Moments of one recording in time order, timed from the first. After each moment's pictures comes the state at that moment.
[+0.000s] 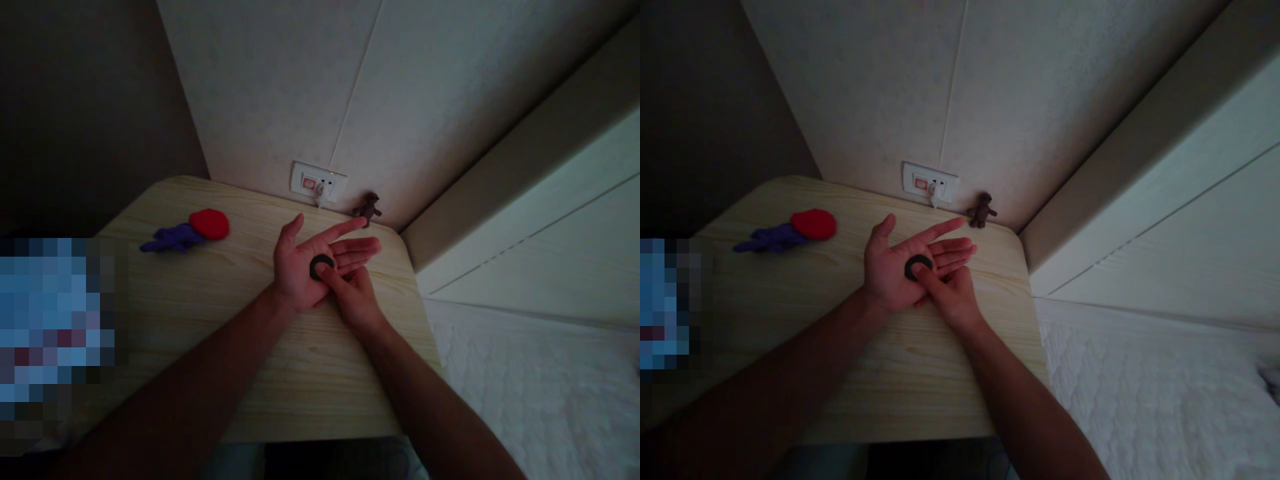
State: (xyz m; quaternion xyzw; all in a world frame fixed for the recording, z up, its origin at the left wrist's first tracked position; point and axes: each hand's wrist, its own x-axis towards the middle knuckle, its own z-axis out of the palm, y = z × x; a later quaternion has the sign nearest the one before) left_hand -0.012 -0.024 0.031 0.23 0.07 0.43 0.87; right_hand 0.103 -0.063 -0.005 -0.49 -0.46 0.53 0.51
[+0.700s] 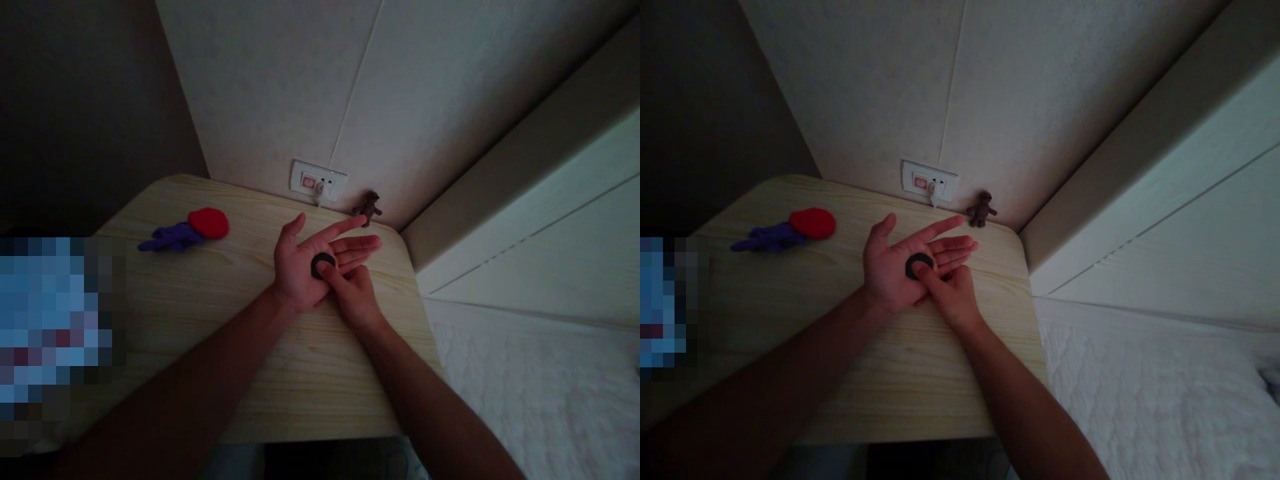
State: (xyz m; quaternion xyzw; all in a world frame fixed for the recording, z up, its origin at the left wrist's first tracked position) left_hand -0.009 -0.025 0.033 0.23 0.08 0.45 0.86; right_hand 0.105 -0.062 -0.005 -0.51 -0.47 0.51 0.50
